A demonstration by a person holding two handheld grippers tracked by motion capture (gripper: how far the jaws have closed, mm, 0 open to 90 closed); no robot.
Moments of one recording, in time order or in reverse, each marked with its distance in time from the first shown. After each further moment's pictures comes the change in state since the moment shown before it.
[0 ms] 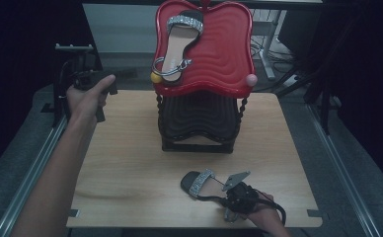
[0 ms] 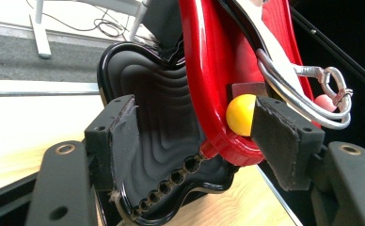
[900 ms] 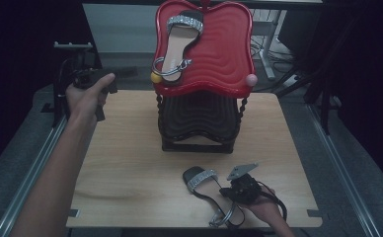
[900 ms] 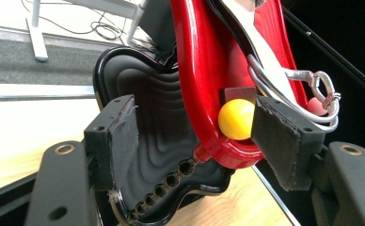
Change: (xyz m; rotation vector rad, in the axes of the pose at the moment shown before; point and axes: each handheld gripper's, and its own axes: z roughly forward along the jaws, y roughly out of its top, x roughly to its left) left arm -0.003 0.003 -0.002 -0.003 -0.013 0.011; right arm -0.021 0.003 -0.003 -0.115 -0.002 0.069
